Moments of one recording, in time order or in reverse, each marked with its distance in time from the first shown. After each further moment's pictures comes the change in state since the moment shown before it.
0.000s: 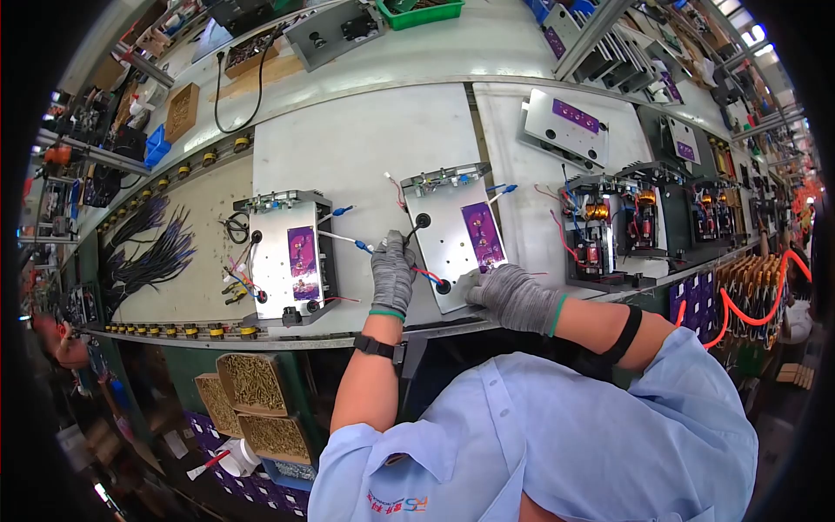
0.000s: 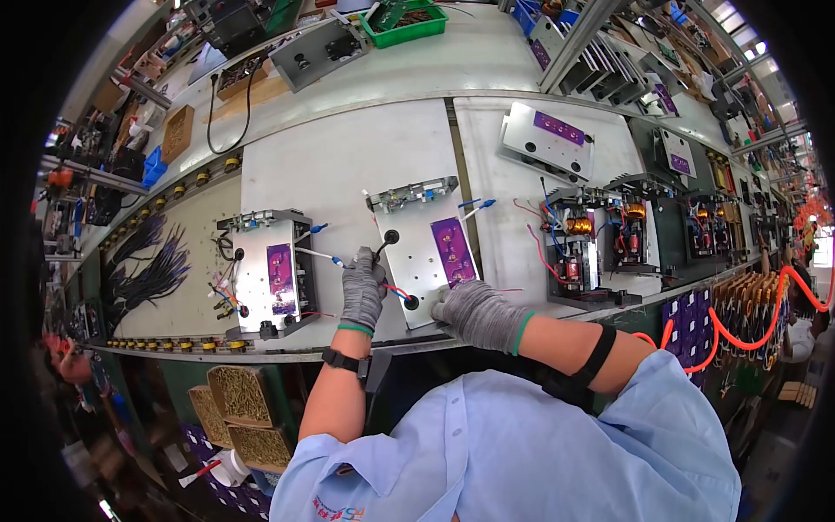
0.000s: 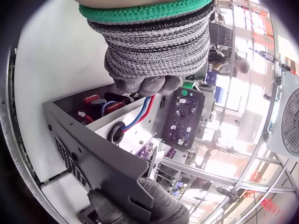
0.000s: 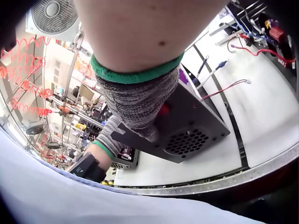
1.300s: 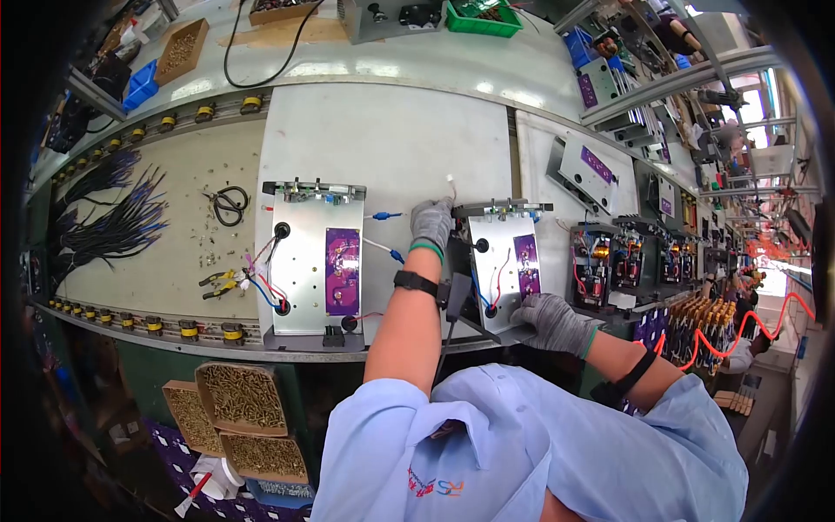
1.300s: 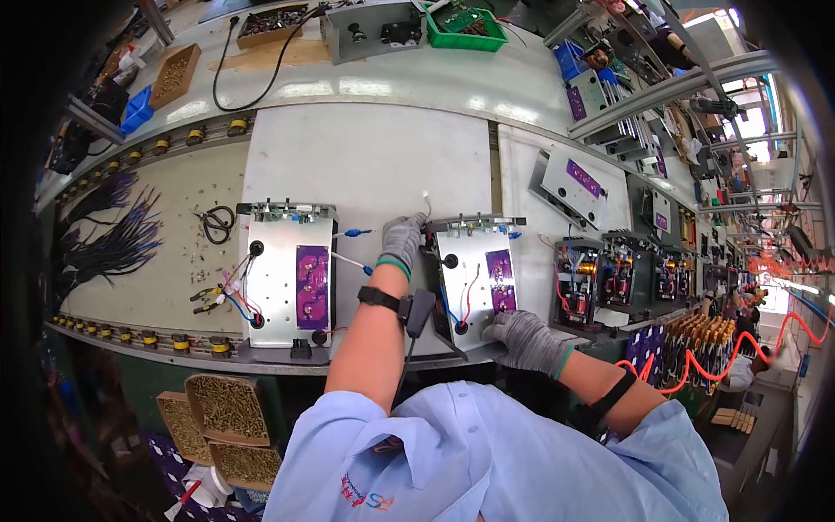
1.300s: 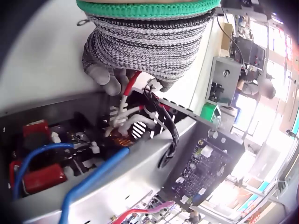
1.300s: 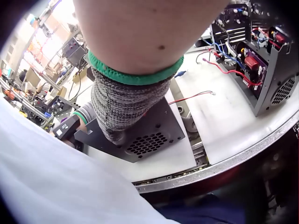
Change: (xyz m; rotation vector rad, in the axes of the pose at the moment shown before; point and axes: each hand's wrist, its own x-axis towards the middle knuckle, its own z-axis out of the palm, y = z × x) left_hand 0.124 0.035 0.020 0.283 -0.093 -0.062; right_hand 0.014 -0.016 -0.015 0.044 -0.034 0.157
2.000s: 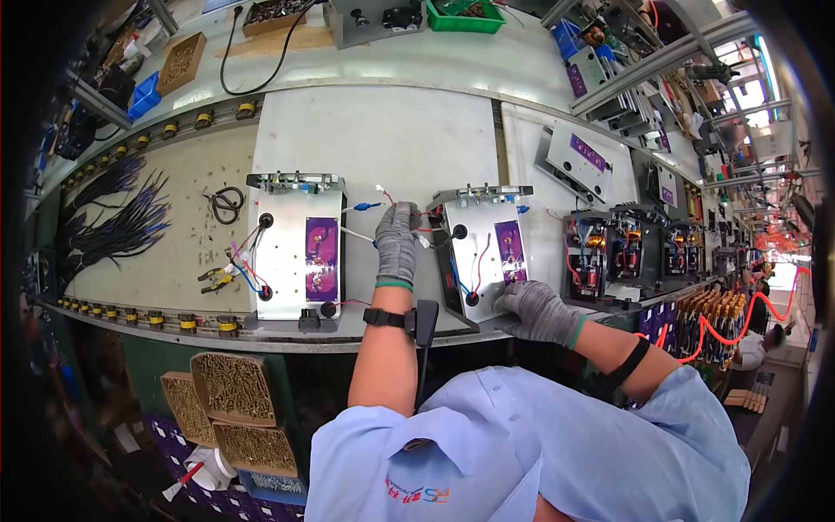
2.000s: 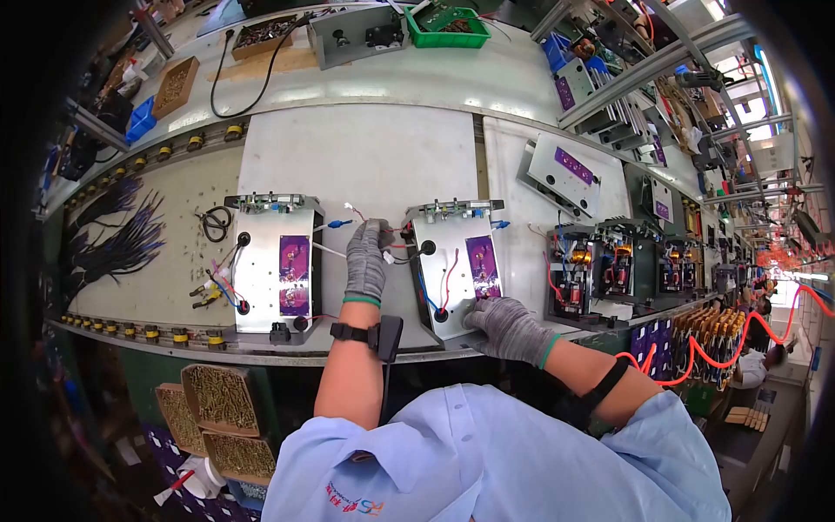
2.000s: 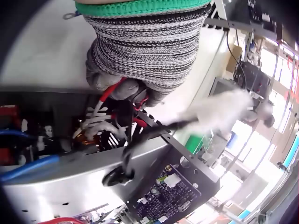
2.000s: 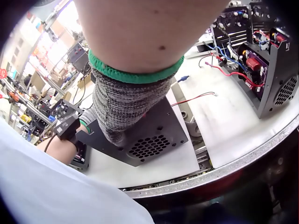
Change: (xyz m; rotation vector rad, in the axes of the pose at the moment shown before) left_hand -0.058 -0.012 -0.026 -0.421 0.083 0.117; right_hand -0.003 0.001 0.001 -0.025 0.001 -0.016
